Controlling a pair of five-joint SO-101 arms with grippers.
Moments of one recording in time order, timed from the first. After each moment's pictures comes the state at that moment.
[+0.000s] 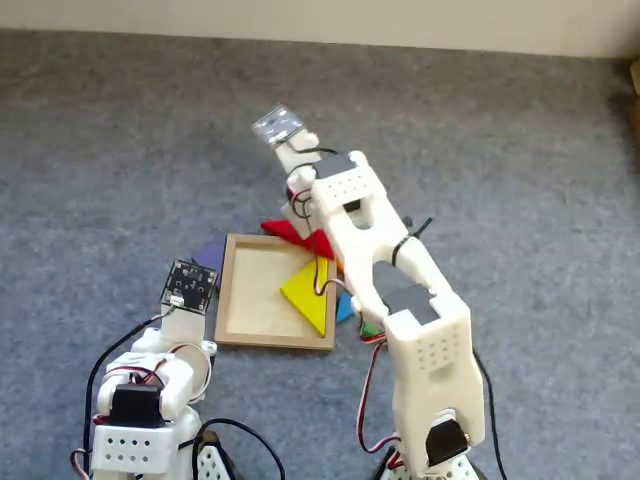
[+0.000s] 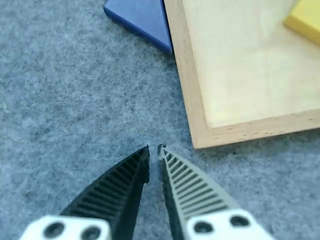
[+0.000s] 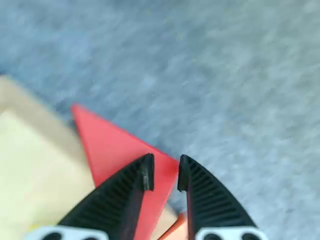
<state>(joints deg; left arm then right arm) -3.5 -101.5 96.0 75.8 -5.9 -31.1 34.1 -15.2 63.7 21.1</state>
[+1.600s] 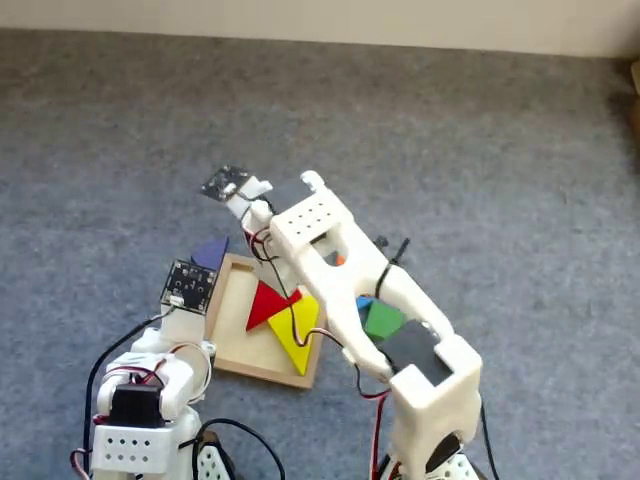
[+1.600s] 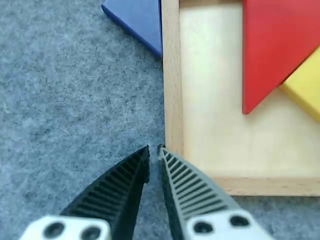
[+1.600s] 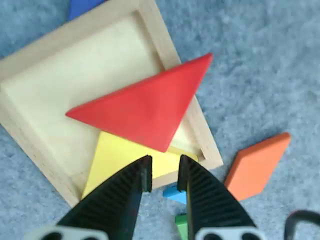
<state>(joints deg) -3.6 -101.5 96.0 75.8 -5.9 -41.7 15.5 -2.6 80.0 21.3</state>
